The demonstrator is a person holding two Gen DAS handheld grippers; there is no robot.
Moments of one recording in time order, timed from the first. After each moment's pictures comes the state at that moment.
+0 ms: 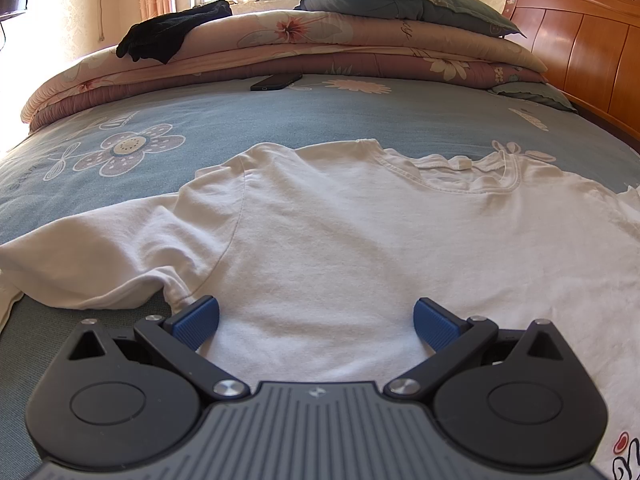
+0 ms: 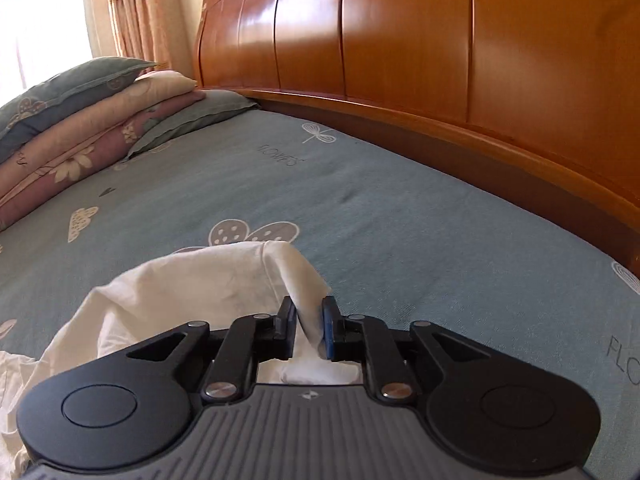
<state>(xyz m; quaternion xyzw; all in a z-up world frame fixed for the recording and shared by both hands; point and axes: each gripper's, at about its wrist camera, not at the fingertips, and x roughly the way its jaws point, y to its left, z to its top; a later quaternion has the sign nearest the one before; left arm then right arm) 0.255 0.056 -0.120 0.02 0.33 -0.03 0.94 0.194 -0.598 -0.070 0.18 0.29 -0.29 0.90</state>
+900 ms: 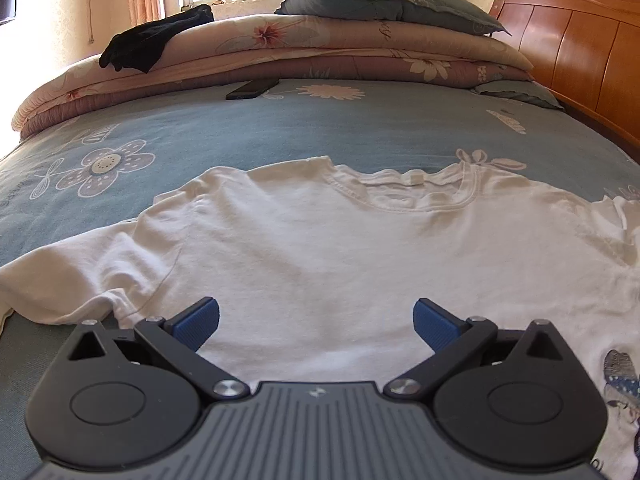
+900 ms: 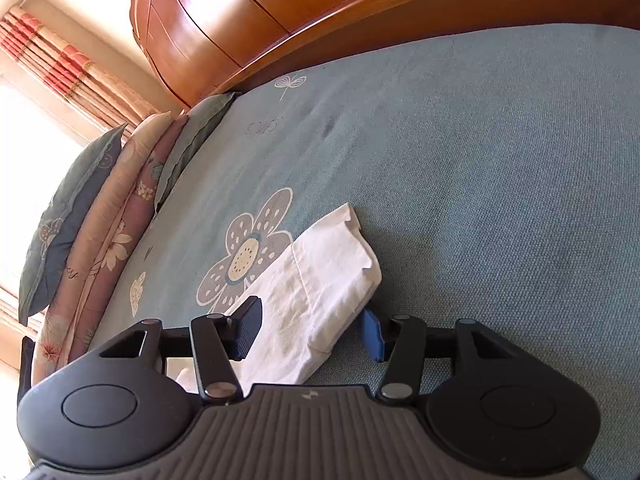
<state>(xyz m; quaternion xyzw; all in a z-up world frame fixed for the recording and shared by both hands) 0.251 -0.007 -0.085 0.01 0.33 -0.07 0.94 0.186 -0.663 -0.132 0.44 0.24 -0.20 0.84</state>
